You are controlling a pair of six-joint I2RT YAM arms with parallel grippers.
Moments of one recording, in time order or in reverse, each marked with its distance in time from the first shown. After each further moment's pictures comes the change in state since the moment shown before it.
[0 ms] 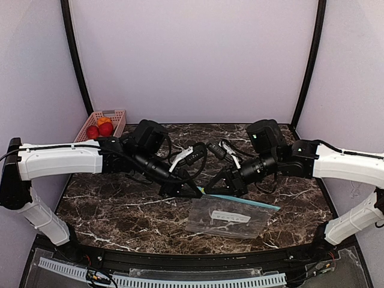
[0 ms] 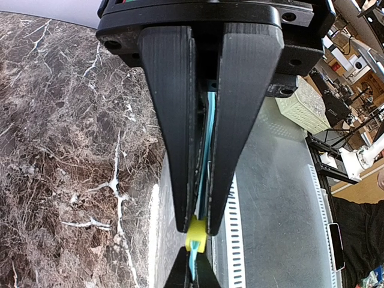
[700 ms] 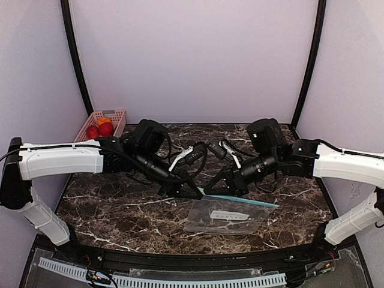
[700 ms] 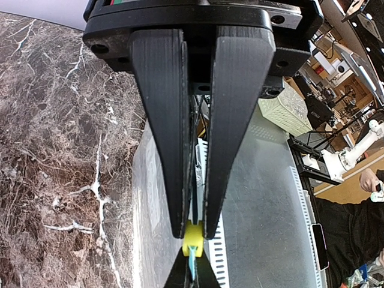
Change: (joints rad) left arm 0.005 0.006 0.000 0.019 0.081 -0.041; right arm 0.000 0.000 0.007 0.000 -0.038 0.000
